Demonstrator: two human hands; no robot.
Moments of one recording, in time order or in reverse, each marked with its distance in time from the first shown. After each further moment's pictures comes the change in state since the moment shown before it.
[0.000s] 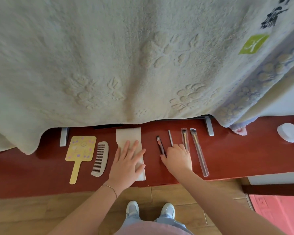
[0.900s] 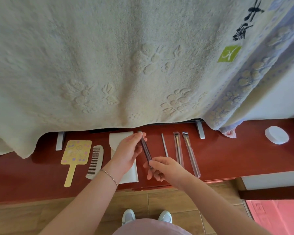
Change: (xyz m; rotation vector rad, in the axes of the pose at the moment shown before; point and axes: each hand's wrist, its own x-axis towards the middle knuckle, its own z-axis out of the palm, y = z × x) left_hand 0.037 0.037 -0.102 -1.936 -0.026 -0.589; right_hand -0.050 -0.002 -0.048 1.229 -0.571 -0.064
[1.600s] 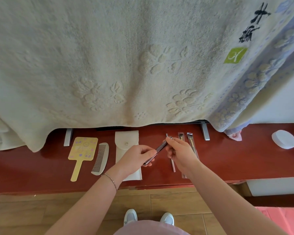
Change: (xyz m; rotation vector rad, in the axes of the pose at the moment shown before) left_hand -0.026 -0.005 -0.007 0.678 -0.204 0.085; right_hand 0.025 -0.011 -0.025 0.416 0.382 -0.111
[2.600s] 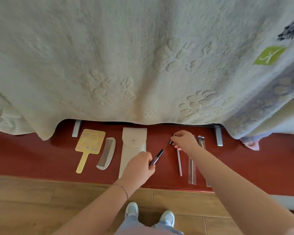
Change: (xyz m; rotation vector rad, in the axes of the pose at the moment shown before) left_hand 0.008 -0.045 0.018 0.768 0.256 0.043; right_hand 0.090 0.004 -0.008 -0.630 0.078 0.070
